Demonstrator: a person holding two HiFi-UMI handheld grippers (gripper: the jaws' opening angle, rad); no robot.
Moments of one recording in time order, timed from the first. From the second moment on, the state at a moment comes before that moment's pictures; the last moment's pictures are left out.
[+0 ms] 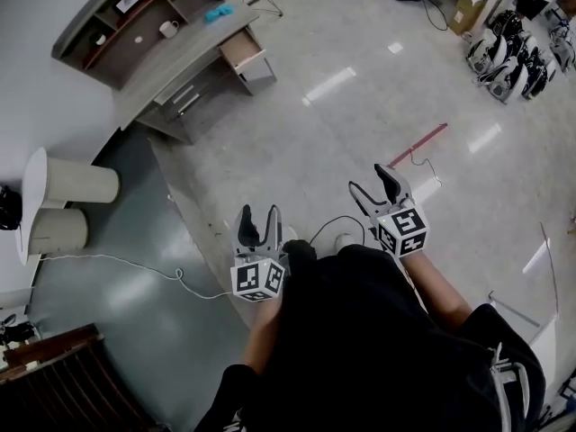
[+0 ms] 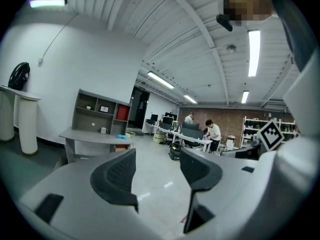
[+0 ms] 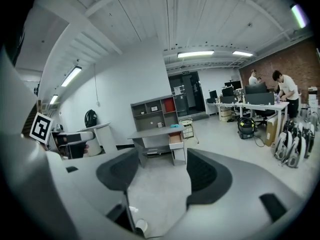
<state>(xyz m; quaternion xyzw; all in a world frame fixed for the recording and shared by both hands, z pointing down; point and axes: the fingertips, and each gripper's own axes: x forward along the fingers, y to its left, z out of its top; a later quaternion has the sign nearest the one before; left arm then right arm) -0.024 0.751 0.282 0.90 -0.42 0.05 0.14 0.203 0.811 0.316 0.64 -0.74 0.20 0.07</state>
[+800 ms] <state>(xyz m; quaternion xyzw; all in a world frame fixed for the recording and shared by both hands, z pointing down) 0.012 0.558 0.299 0.91 -0.38 0.02 0.15 0.200 0.635 0.322 0.64 -0.73 0.21 0.09</state>
